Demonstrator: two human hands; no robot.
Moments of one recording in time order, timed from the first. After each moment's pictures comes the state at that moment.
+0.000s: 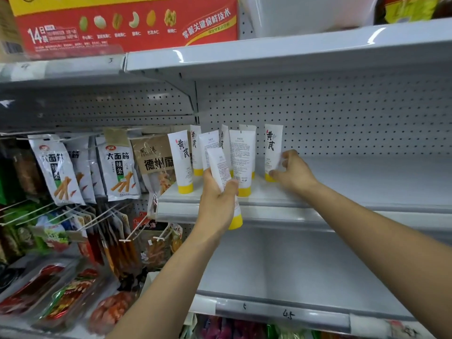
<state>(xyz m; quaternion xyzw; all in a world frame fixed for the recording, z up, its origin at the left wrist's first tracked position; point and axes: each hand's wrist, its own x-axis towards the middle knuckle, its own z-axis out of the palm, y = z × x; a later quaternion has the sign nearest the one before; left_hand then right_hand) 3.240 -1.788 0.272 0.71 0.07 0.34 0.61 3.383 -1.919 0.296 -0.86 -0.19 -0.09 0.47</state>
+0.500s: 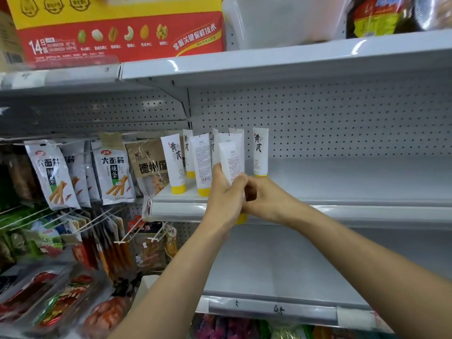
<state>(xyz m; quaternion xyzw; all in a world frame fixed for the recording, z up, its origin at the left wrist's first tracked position) 3.231 -1.829 0.287 0.71 0.02 0.35 0.60 3.284 -1.927 0.293 -0.79 -0.42 0.04 0.45</state>
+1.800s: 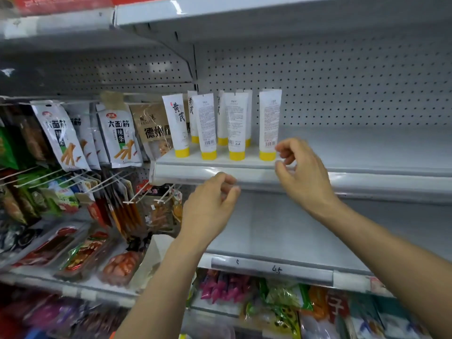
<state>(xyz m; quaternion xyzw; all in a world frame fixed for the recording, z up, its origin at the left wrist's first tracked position) 3.185 -1.806 0.226 0.91 0.10 0.30 0.28 3.297 -1.969 0.249 -0.80 -0.33 -0.29 0.41</state>
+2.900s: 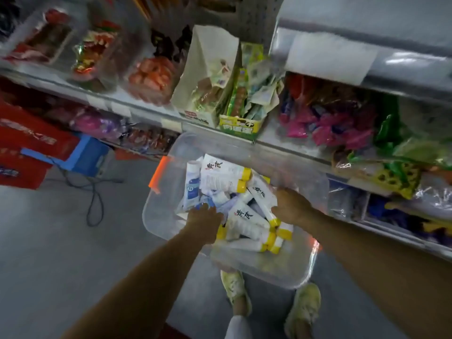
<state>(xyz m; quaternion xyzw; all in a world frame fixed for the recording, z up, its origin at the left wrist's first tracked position) 3.022 -1.630 -0.281 0.90 0.12 -0.42 0.03 3.182 -1.795 -0.277 -0.87 -0.29 0.39 0.03</state>
